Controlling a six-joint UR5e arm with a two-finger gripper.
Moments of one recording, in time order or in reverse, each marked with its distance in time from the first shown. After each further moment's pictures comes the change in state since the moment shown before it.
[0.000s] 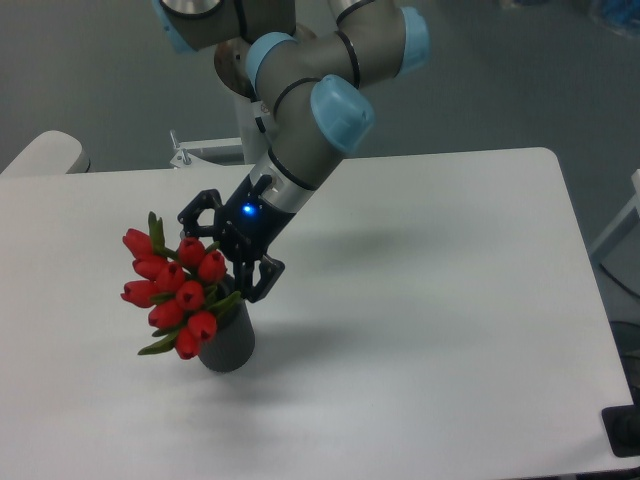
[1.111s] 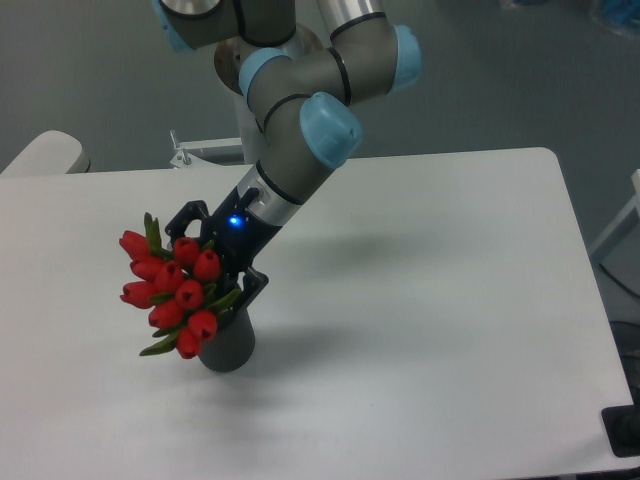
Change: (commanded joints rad) arm -0.012 -0.028 0.003 0.061 -0.044 -0.009
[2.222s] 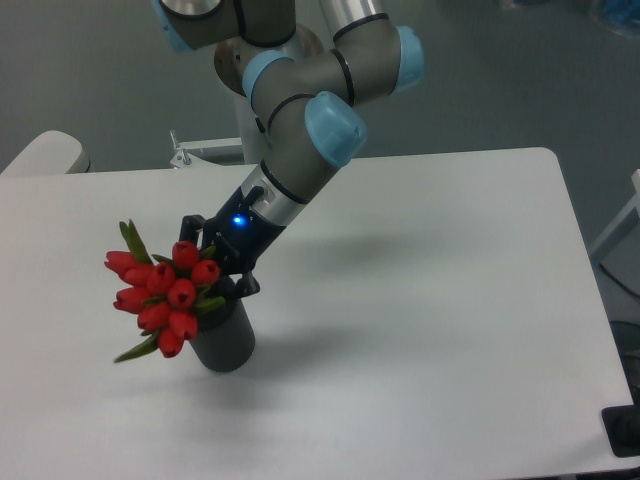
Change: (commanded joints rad) arm 0.029 0.008 0.014 0.012 -0.023 -0.008
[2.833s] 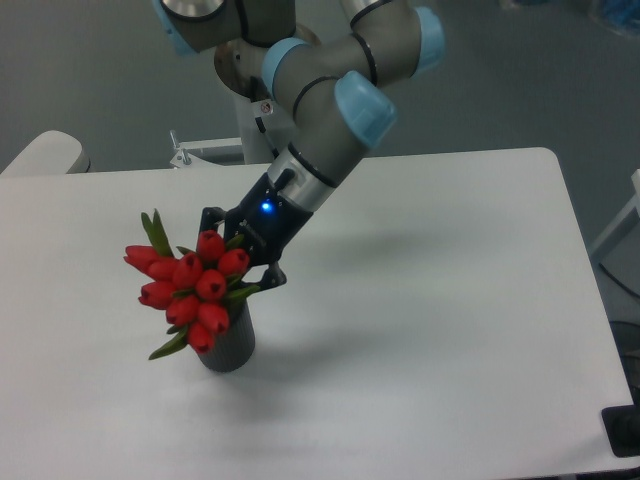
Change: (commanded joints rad) arm 0.094 0.037 0.035 -0.002 -0.135 -0.112
